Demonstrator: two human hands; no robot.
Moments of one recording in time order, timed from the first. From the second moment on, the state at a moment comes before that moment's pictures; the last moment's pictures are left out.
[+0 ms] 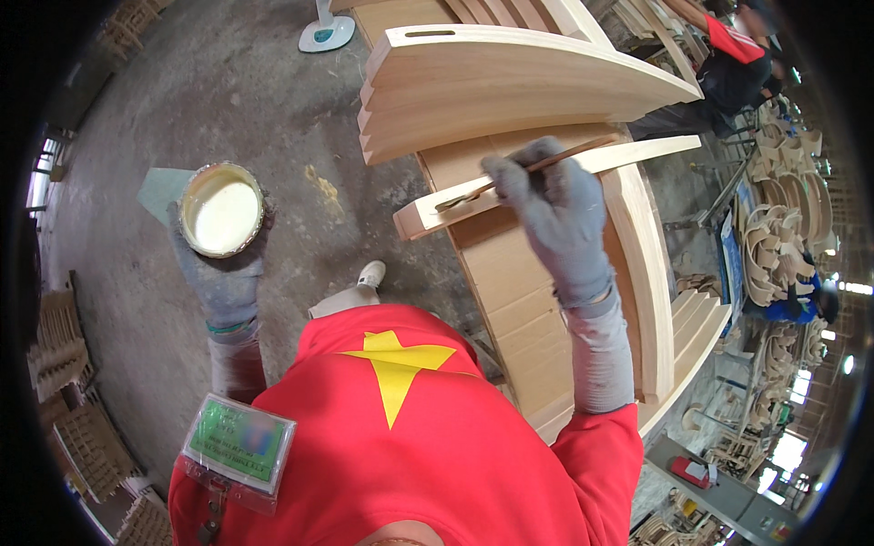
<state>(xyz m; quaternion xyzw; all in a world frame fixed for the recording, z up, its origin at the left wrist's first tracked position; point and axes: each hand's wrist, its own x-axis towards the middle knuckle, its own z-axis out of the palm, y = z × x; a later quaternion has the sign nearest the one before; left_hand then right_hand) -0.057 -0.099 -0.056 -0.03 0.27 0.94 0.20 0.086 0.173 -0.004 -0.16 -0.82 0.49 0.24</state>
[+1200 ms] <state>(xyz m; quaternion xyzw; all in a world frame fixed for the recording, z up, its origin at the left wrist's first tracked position) -0.097 -0.003 -0.073 0.45 0.59 0.66 0.12 0.164 0.156 -0.007 -0.35 -0.63 0.47 0.50</state>
